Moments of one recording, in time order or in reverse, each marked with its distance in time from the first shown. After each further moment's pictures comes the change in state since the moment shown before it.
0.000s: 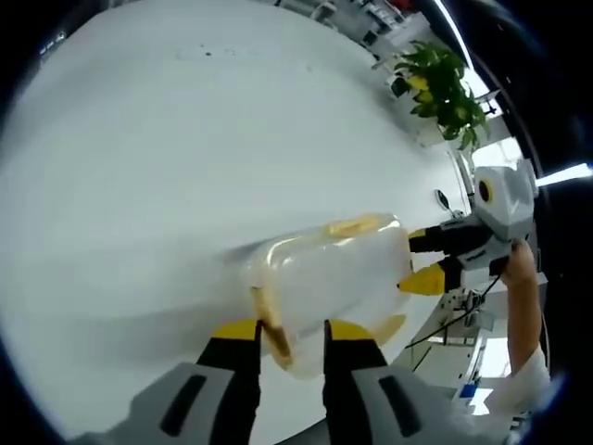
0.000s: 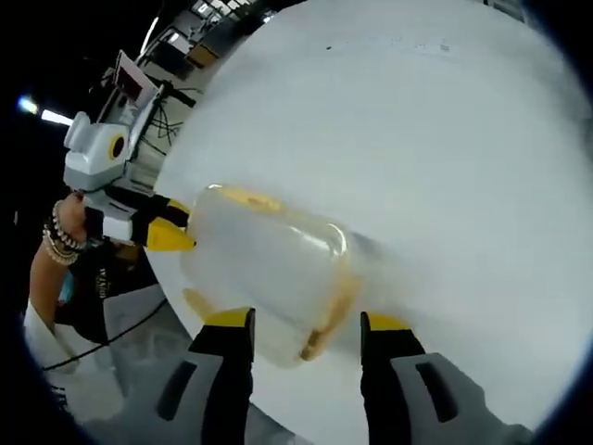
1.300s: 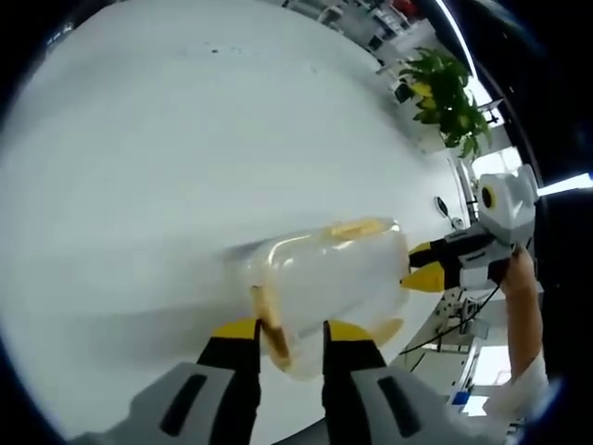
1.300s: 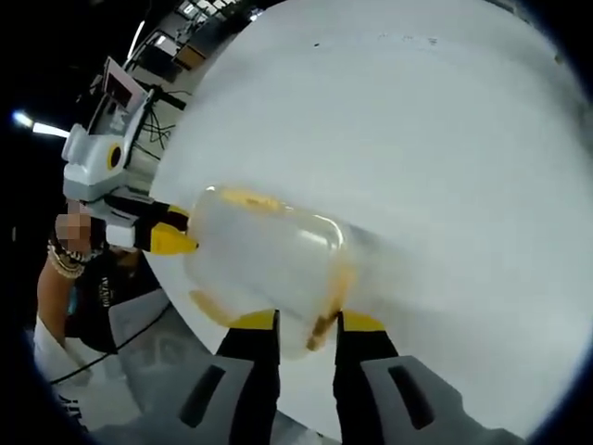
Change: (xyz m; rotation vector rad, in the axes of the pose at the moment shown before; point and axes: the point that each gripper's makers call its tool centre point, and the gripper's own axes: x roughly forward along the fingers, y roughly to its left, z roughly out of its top) left arm 0.003 -0.001 0.002 -0.041 -0.011 -0.014; right arm -0.004 0.006 -0.005 0.109 0.015 0.066
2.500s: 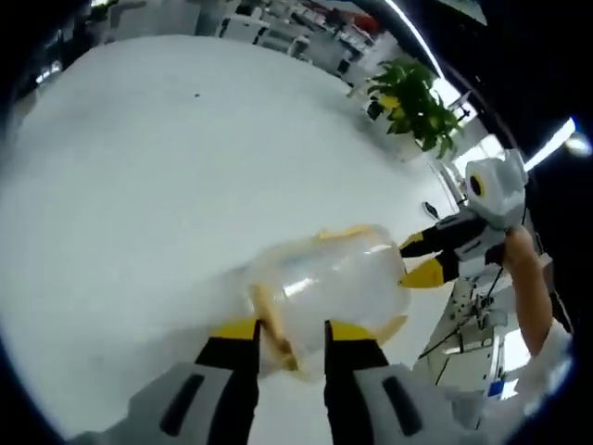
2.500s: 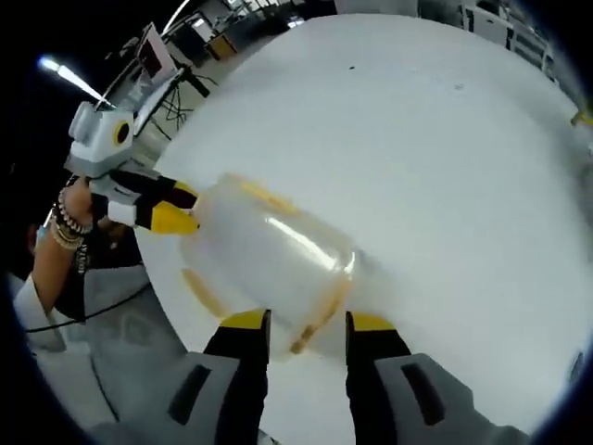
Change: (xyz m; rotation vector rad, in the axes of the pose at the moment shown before) left arm -0.012 -0.003 -0.001 0.217 -0.243 0.014; right arm 0.002 0.005 0.010 -0.236 -0.084 -0.078
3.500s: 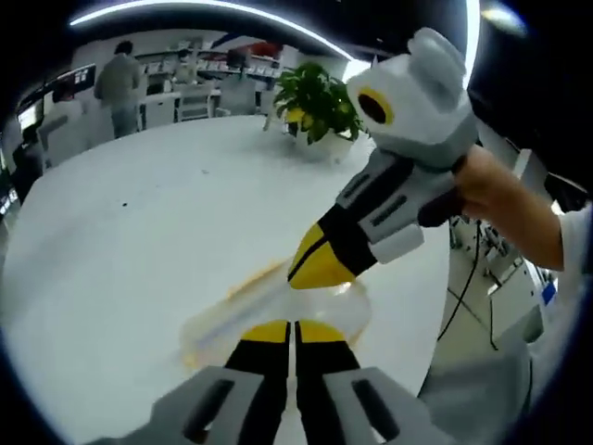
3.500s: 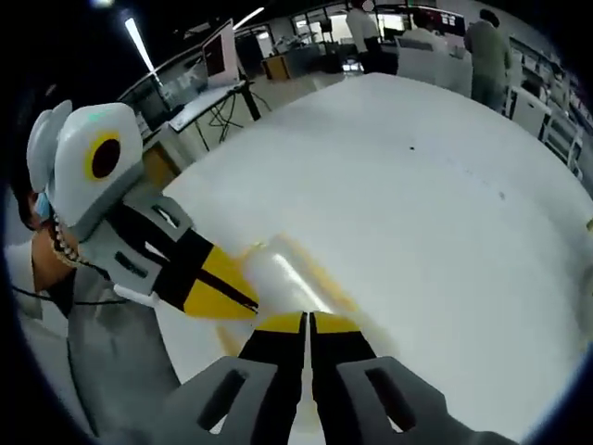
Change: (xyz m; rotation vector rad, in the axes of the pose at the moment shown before) left arm 0.011 -0.068 0.034 0.387 -0.173 -0.069; right arm 0.005 0.053 0.063 -0.268 -0.215 0.047
